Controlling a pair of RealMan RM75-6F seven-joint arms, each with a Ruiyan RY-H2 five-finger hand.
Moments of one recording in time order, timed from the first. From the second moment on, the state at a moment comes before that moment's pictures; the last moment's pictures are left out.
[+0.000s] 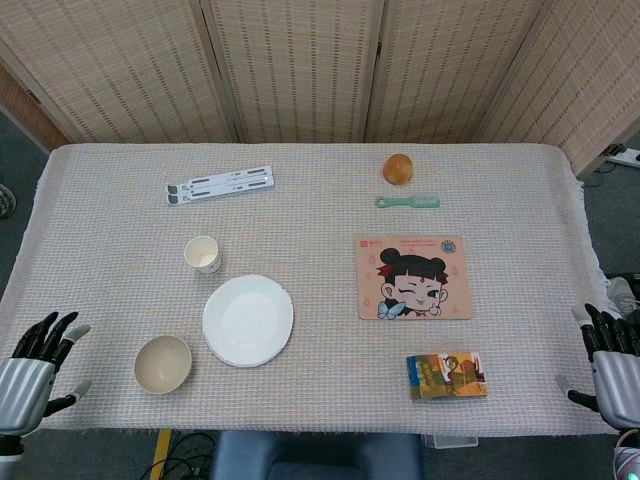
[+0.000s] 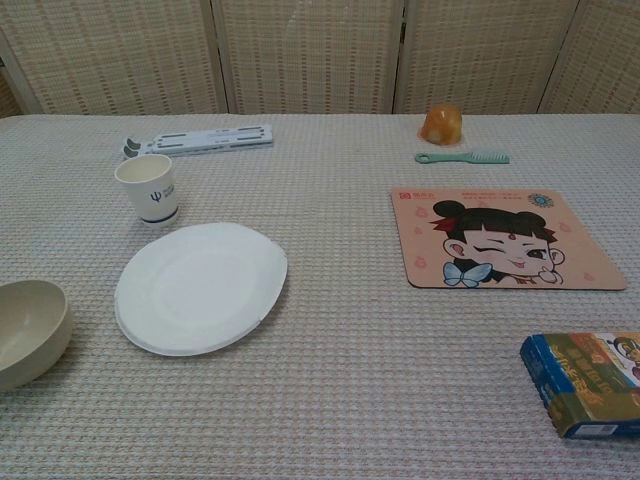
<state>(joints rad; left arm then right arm) -0.05 -1.14 0.03 -1.53 1.68 1.59 0.07 -0.03 -1.00 0.01 -1.85 -1.40 1.48 -0.21</state>
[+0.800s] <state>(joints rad) -0.08 -1.15 0.06 -1.59 1.70 1.52 0.11 -0.03 -0.99 0.02 -1.84 -1.42 1.49 -0.17</state>
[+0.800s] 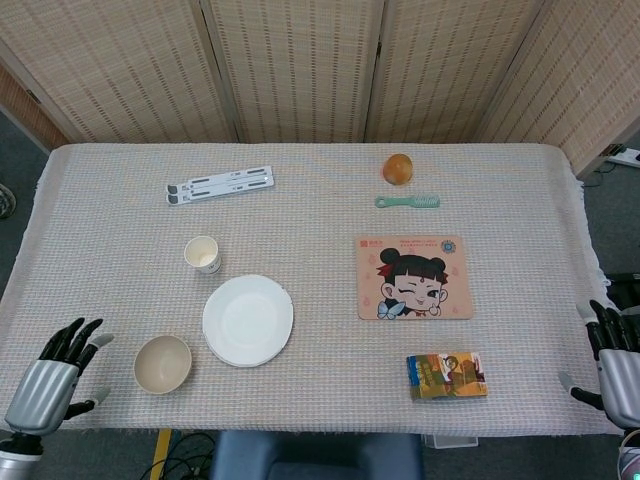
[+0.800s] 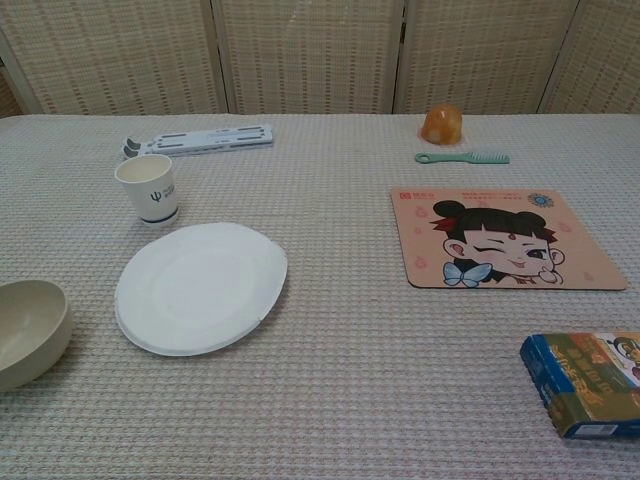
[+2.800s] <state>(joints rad) -0.15 -1.42 0.10 -1.37 1.75 1.43 0.02 -0.04 -0.95 0.00 -1.81 -1.48 1.49 -0.06</state>
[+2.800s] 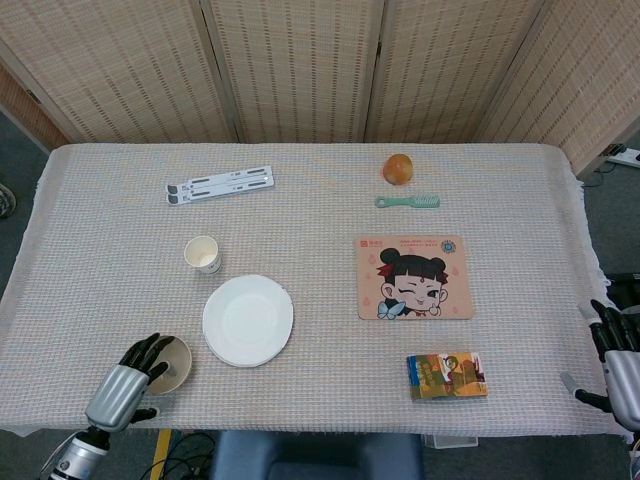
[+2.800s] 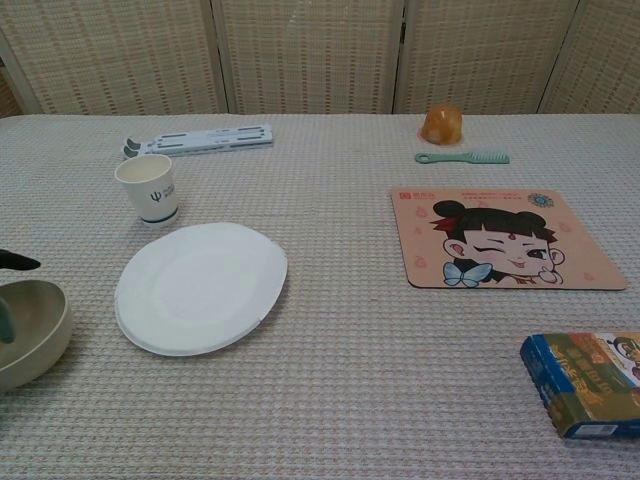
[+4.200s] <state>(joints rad) -0.13 -1.54 0.12 -1.16 1.74 1.49 -0.09 -0.03 -0.95 0.00 -1.81 -1.49 1.49 -0.06</state>
